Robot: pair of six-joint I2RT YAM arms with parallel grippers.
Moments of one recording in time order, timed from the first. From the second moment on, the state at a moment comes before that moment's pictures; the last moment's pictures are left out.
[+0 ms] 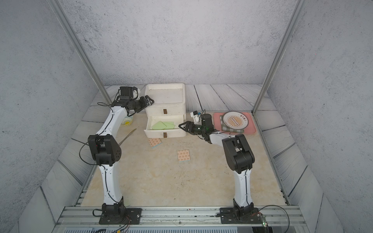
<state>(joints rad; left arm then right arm) -0.07 2.21 2.20 -0.66 0.40 -0.45 0.38 2.03 1.33 0.31 -0.80 0.71</state>
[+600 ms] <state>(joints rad) -0.22 2.20 2.63 -0.85 0.41 -0.33 0.57 1.62 1.21 -0.25 -0.54 0.32</state>
